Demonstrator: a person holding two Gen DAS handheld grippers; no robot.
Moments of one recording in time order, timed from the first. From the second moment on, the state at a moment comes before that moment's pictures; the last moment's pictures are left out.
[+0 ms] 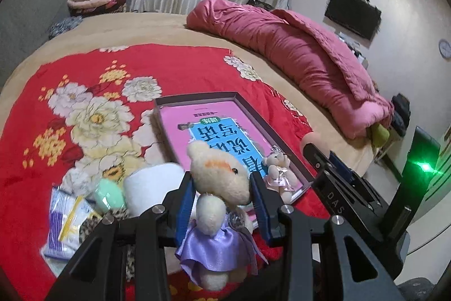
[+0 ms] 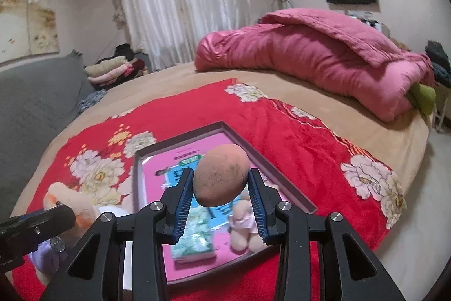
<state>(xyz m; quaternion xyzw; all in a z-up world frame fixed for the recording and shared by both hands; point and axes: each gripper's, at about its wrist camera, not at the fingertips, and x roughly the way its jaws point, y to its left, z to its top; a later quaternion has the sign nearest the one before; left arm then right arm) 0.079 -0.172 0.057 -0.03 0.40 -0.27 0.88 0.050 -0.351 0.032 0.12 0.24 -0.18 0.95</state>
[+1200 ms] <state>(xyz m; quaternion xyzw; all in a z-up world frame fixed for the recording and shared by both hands) 0.132 -0.243 -0.015 0.02 0.48 -0.25 0.84 0.058 -0.380 0.020 0.16 0.26 -0.18 0.94</state>
